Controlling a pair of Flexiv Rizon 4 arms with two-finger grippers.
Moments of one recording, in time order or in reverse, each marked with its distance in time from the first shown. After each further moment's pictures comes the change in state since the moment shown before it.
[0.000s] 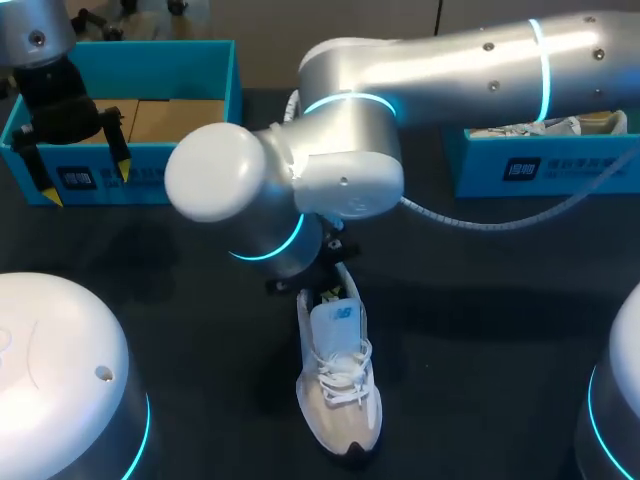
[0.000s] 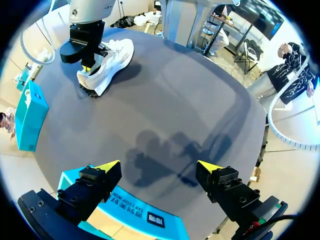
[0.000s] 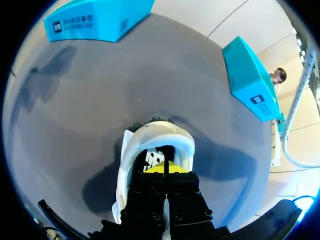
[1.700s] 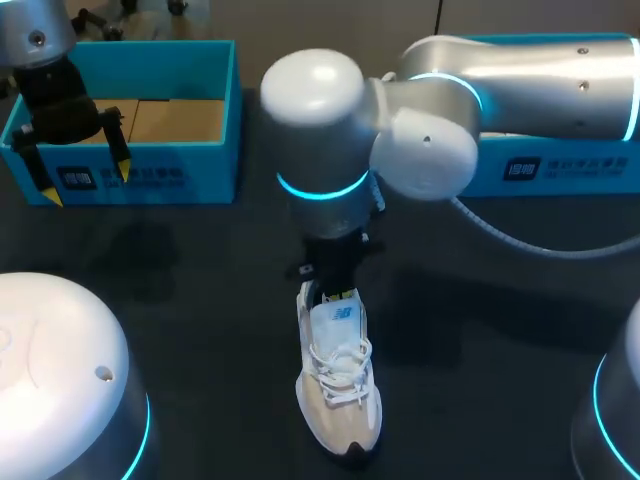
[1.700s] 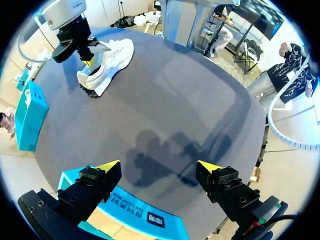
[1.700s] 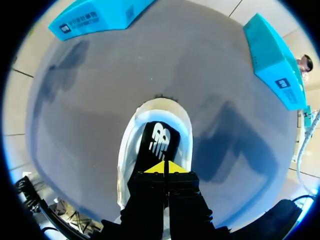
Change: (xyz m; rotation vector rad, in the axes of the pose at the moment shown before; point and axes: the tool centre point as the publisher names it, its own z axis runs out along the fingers) left arm 0.000 0.000 0.000 0.000 0.000 0.000; right arm -0.006 -0.022 -0.014 0.214 0.292 -0.022
